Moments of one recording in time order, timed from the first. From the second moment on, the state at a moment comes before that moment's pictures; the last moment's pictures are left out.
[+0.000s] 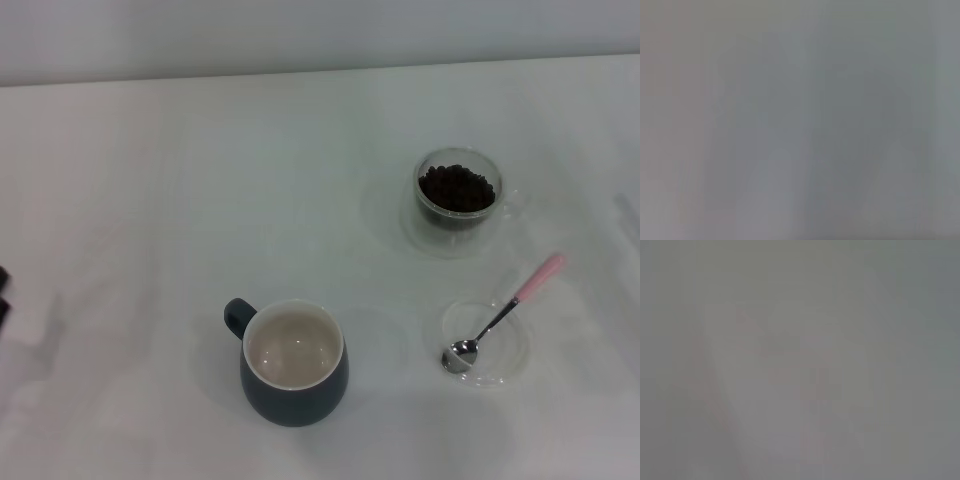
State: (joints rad) left arm -0.17 -2.07 -1.02 -0.03 -0.31 -1.52 2.79; right arm 0.17 2.00 -0.28 -0.16 1.75 1.52 -2.28
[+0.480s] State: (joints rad) left arm -0.21 -2.07 -1.02 0.01 -0.51 -1.57 2.82; right arm 0.16 1.92 -0.42 -0.21 1.52 1.42 -1.68
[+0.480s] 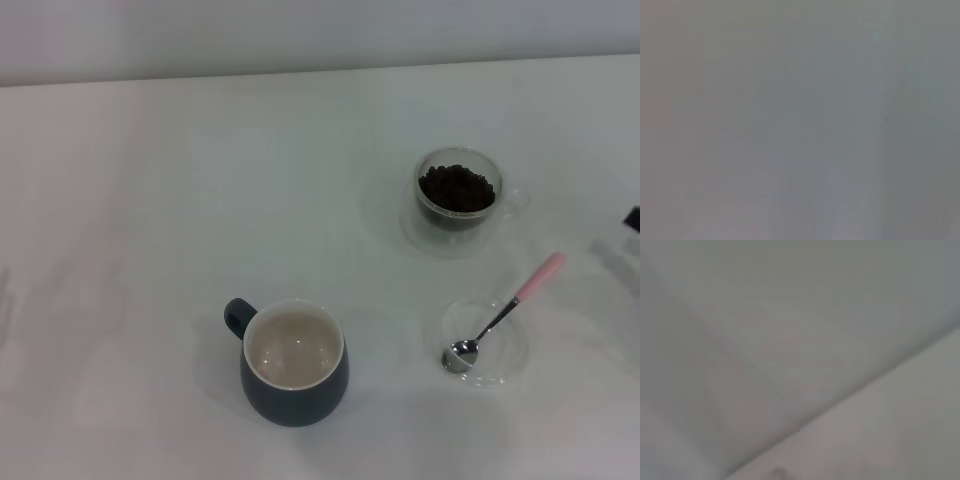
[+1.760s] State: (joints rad) left arm -0.22 -2.07 -1.02 0.01 -0.53 -1.59 2.82; right arm 0.23 1.99 -0.42 -0.20 1.31 1.40 -1.46
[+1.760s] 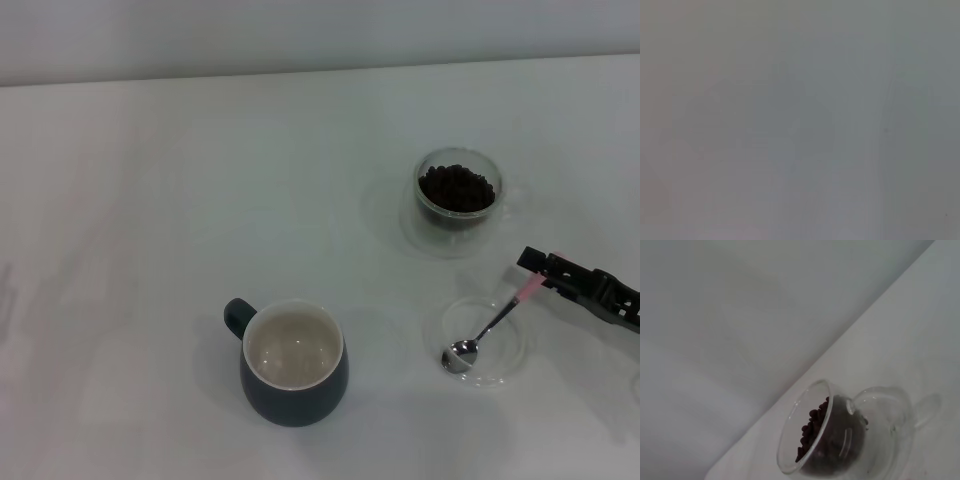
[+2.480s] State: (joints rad) left arm -0.22 -2.07 -1.02 0.01 -0.53 -1.57 2.82; right arm 0.24 1.99 -0.42 -0.20 1.31 1.37 -1.47
